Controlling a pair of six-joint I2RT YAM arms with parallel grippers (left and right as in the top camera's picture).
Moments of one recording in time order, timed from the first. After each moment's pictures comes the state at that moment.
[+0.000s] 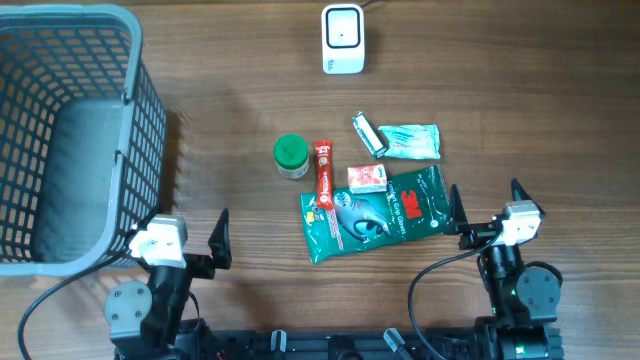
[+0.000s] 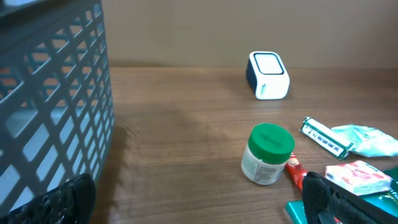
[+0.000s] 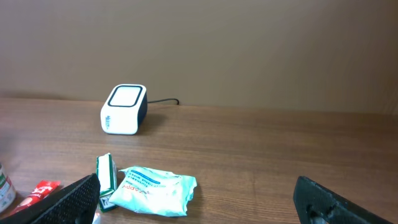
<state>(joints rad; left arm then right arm) 0.10 0.02 0.34 -0.56 0.22 -0.02 0.04 0.02 0.01 0.00 -0.04 -0.01</state>
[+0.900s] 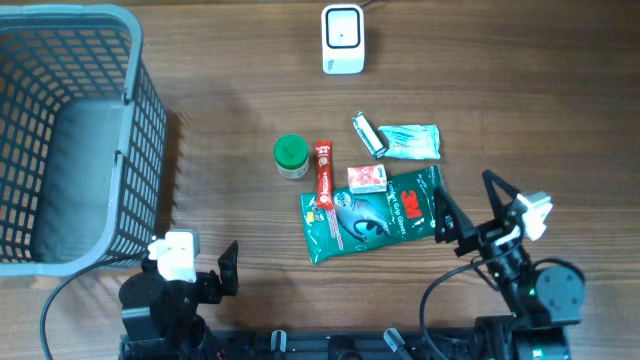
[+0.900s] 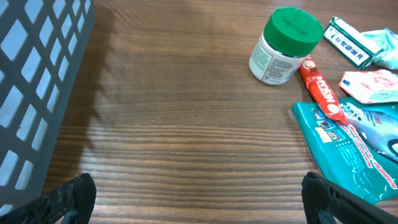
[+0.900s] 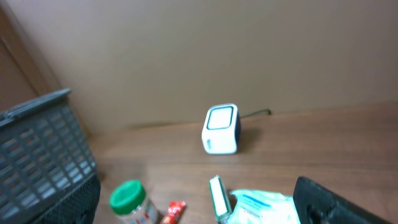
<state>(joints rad) 0.10 0.02 0.34 -0.94 0.21 -0.02 0.04 0.17 0.22 -0.02 -0.35 0.33</state>
